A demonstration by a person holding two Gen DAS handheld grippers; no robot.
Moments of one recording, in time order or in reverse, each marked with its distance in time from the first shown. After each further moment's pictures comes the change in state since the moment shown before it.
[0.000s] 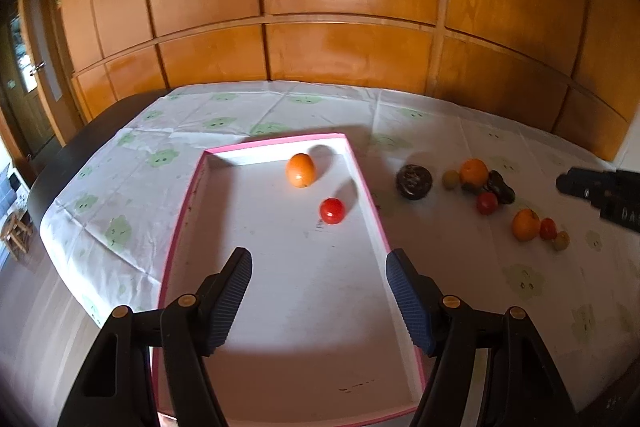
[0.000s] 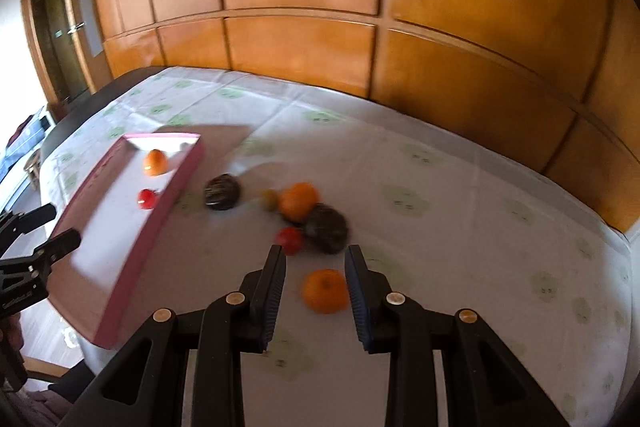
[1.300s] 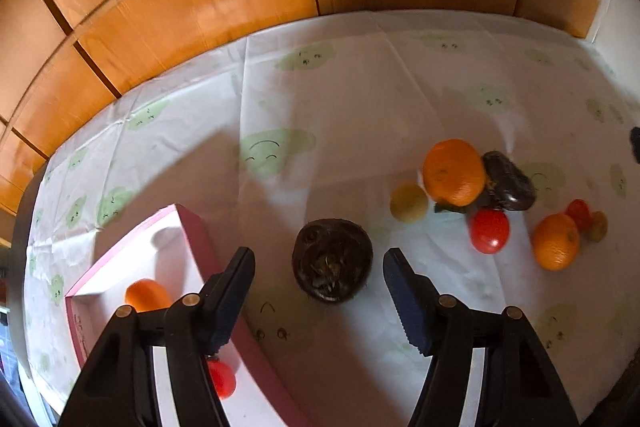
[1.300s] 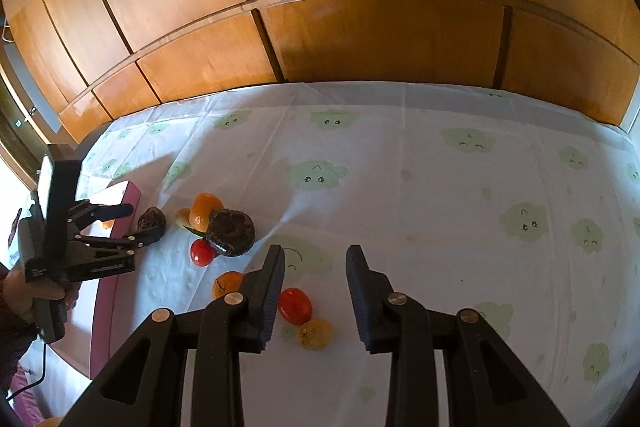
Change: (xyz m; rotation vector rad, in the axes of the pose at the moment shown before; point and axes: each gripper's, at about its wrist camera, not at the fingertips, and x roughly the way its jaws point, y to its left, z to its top) left arm 0.162 -0.109 0.089 0.414 0.291 -0.136; right arm 0.015 -0.104 -0.014 0.325 0.051 0.022
